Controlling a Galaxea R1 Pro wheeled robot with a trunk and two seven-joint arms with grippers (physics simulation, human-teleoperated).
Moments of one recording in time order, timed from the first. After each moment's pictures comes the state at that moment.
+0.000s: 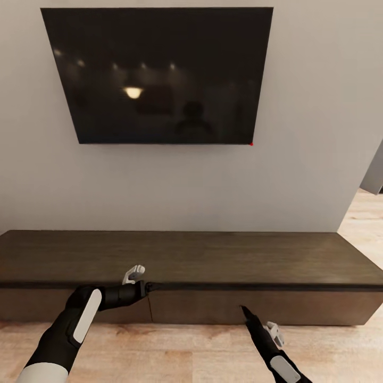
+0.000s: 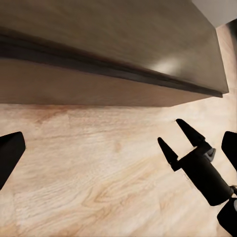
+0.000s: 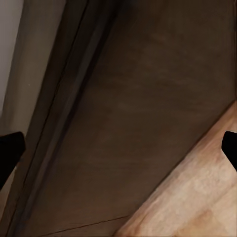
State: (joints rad) left arm -0.46 0.07 0.08 -1.11 0.39 0.99 -0.56; right arm -0.47 -0.01 -0.01 -0.29 -1.11 -0.09 0.42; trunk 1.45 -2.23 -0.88
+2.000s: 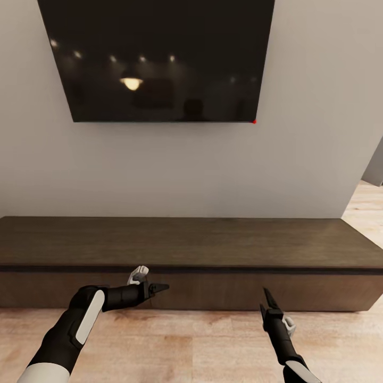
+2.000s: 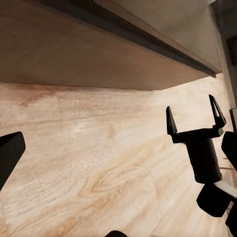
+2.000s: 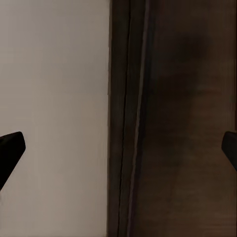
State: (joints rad) left arm -0.46 0.07 0.04 -1.10 0.39 0.99 -0.66; right arm -0.47 -0.06 -0.01 -0.25 -1.56 0.04 0.93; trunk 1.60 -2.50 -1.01
